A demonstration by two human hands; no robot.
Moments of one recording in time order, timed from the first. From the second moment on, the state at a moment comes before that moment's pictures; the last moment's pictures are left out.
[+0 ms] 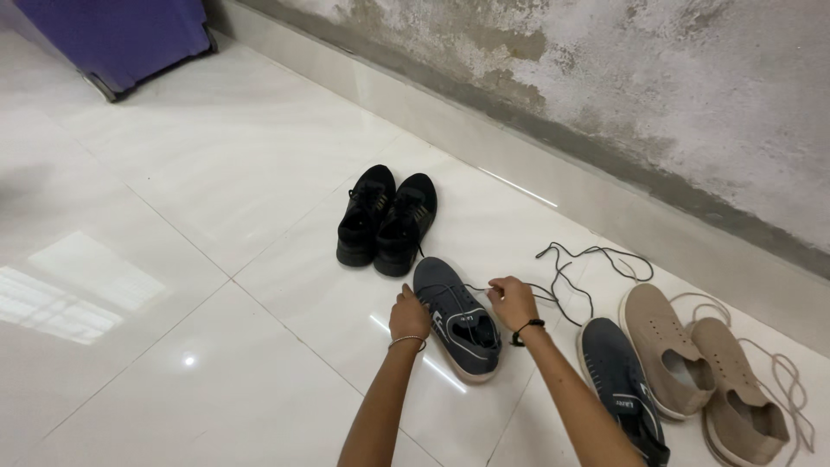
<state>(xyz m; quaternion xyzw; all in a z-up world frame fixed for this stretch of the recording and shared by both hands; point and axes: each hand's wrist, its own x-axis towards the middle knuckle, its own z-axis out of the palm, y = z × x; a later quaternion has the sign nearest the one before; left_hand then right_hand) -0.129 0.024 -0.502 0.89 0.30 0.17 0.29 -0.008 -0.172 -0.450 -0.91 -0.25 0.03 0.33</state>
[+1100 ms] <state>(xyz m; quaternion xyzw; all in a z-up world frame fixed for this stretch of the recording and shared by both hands) -0.062 0.068 -0.100 0.63 0.14 0.35 0.68 0.032 -0.164 -0.121 -0.75 -0.18 0.06 0.64</state>
